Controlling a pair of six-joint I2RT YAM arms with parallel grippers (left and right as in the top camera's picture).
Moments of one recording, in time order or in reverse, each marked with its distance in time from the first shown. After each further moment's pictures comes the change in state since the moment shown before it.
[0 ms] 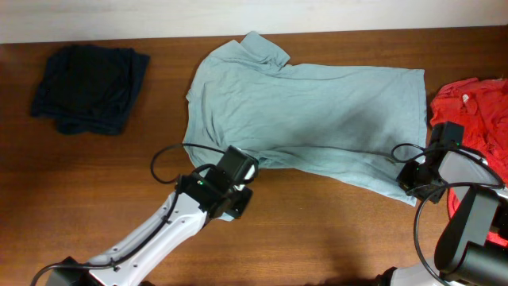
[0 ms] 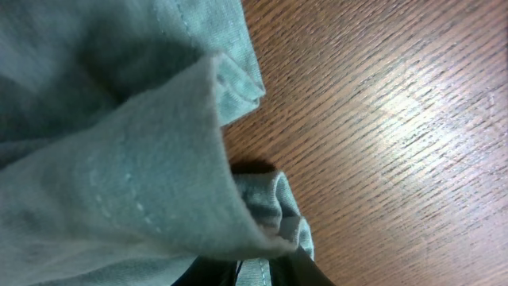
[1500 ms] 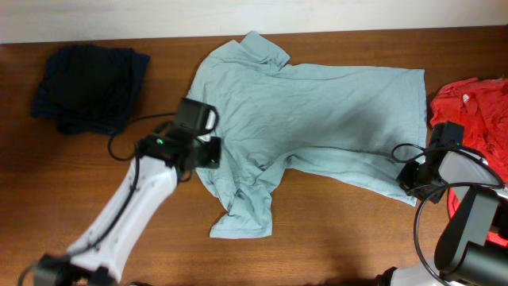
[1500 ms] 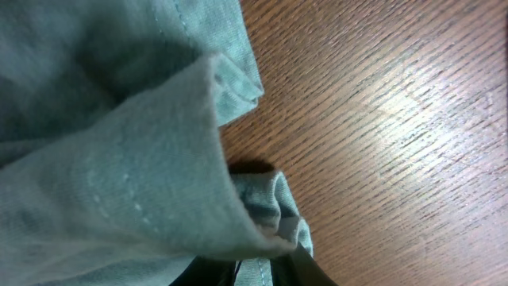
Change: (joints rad) left arm 0.331 0.091 0.262 -0.081 0.037 -0.115; right arm 0.000 0.000 0.000 0.000 0.000 0.000
